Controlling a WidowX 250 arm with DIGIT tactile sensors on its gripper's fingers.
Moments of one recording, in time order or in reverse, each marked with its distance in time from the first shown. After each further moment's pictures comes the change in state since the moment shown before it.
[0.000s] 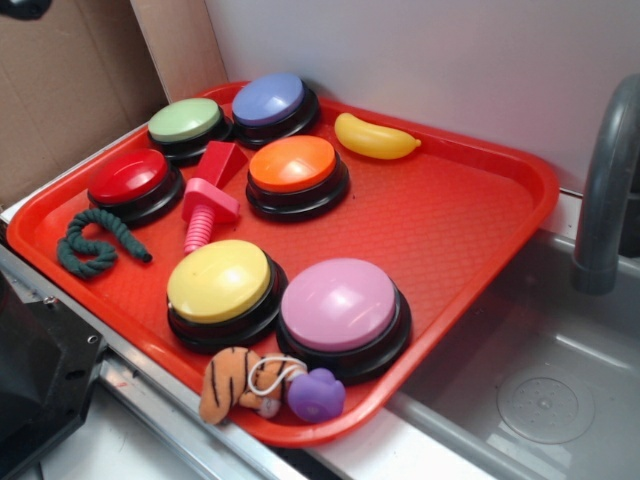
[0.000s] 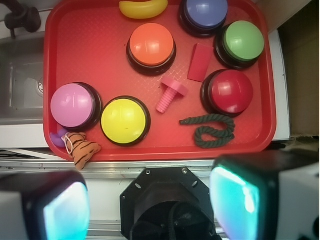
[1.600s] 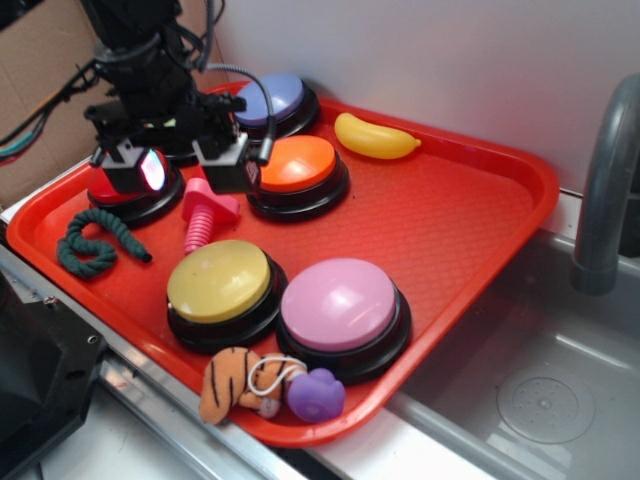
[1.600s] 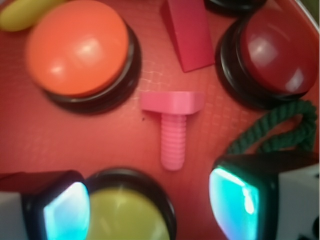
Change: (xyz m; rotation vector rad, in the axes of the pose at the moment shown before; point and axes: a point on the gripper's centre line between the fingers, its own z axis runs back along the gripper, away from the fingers) arm 0.058 0.017 -0.171 0.062 -0.049 0.606
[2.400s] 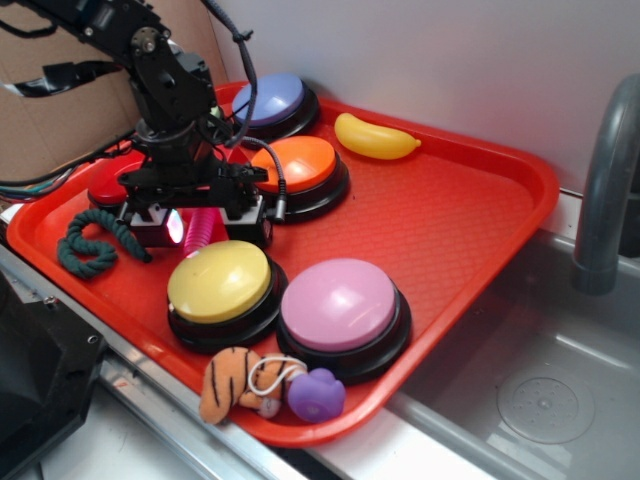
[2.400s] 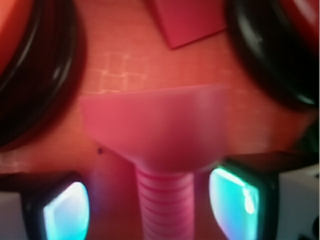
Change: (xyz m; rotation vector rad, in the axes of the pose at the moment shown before) arm 0.009 0.014 -0.059 0.067 -0.002 0.060
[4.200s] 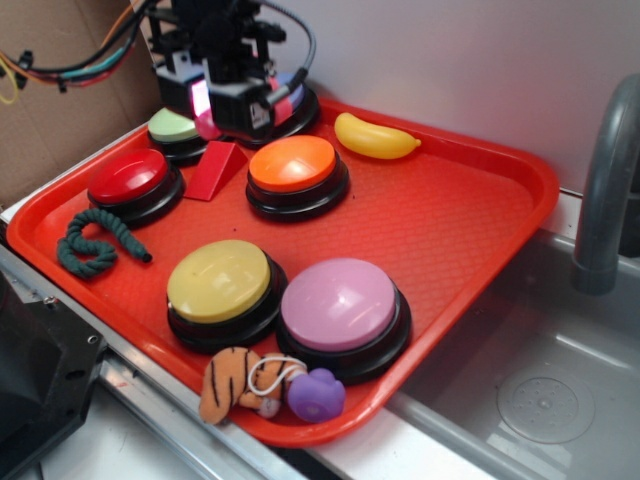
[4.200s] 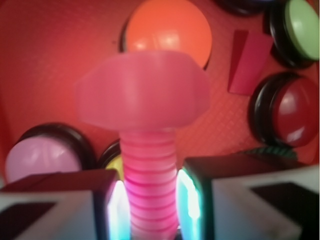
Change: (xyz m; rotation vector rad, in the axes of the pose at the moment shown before) arm -0.010 -0.050 0.129 -0.017 0.215 -0.578
